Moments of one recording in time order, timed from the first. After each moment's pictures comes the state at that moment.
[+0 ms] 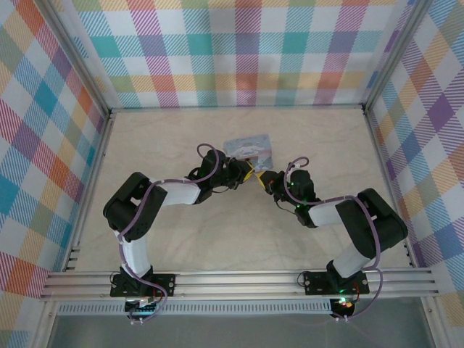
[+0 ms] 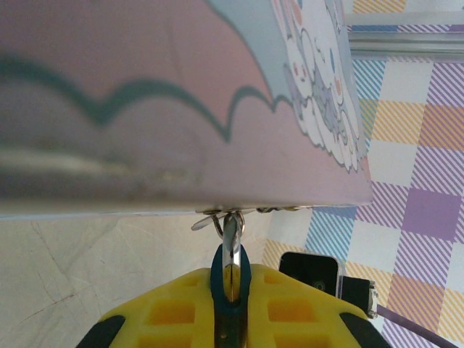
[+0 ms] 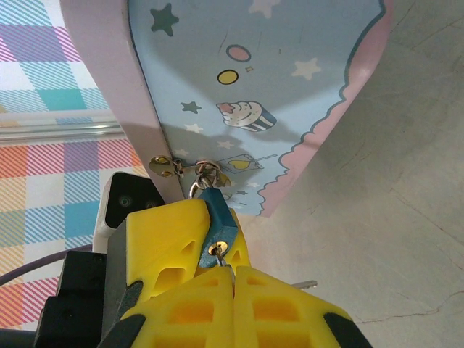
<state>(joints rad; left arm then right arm) -0.64 1.86 0.95 0.50 0.35 -1.42 0.49 1.59 0.44 0.87 -0.29 1.43</state>
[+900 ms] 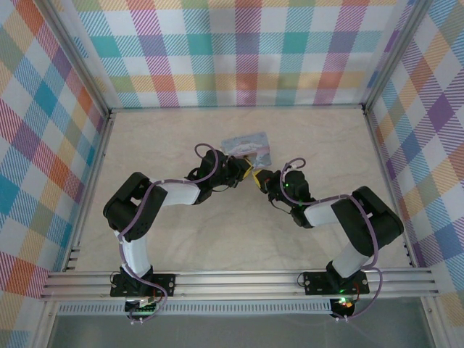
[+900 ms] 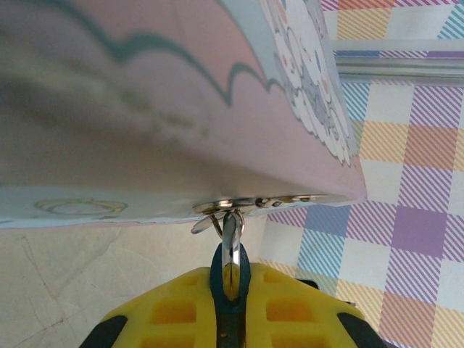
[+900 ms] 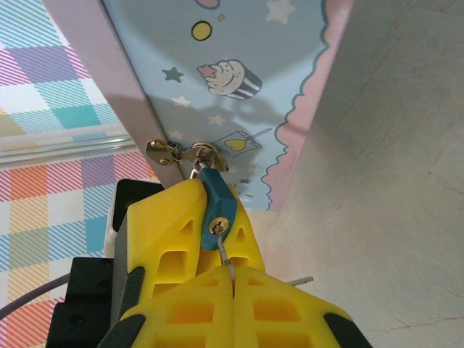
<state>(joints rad) -0.64 1.86 0.94 0.55 0.29 -1.44 0.55 1.62 0.47 0.91 -0.22 1.55</state>
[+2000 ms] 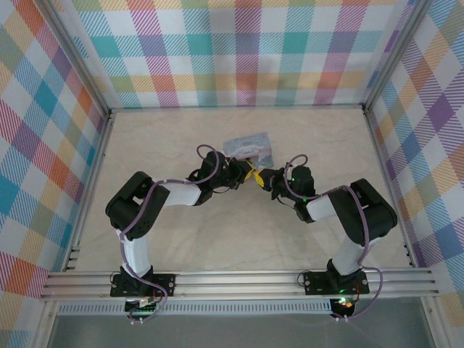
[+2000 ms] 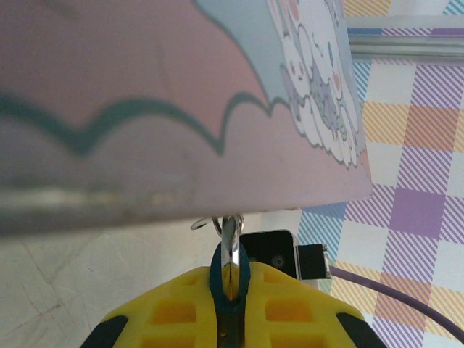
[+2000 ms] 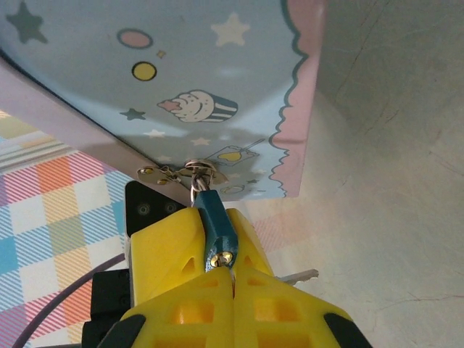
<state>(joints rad) -0.64 1.88 0.93 0.58 0.34 -1.44 0.43 1.71 0.50 0.96 -0.46 1.66</state>
